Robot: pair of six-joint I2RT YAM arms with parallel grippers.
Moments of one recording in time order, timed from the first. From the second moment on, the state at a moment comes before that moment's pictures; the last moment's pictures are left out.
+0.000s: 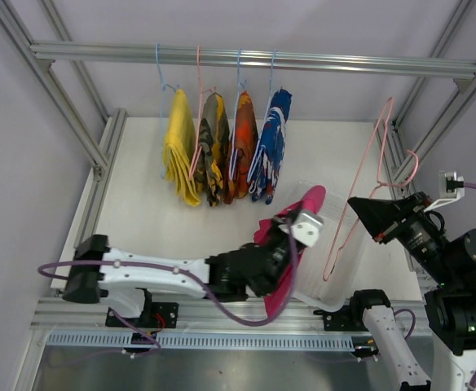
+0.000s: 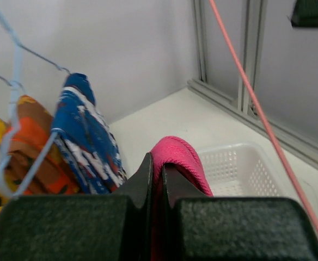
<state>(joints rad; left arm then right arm) -1.57 1.43 1.16 0.61 -0.99 0.44 0.06 0.53 1.30 -0.70 -0.54 0.67</state>
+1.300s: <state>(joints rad) -1.43 1.92 1.34 0.07 -0.58 -0.38 0.62 0.26 1.32 -0.95 0.07 0.70</state>
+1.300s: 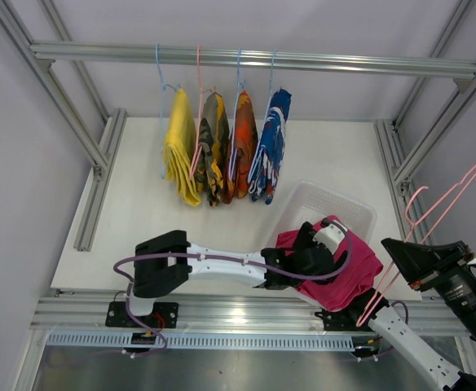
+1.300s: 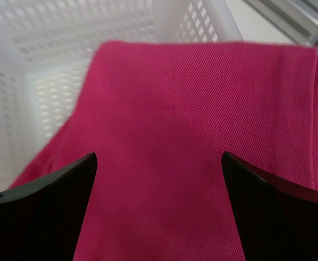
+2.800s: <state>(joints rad) -1.31 2.28 1.86 -0.49 -0.23 -0.49 0.69 0.21 1.22 -0.95 0.14 0.73</state>
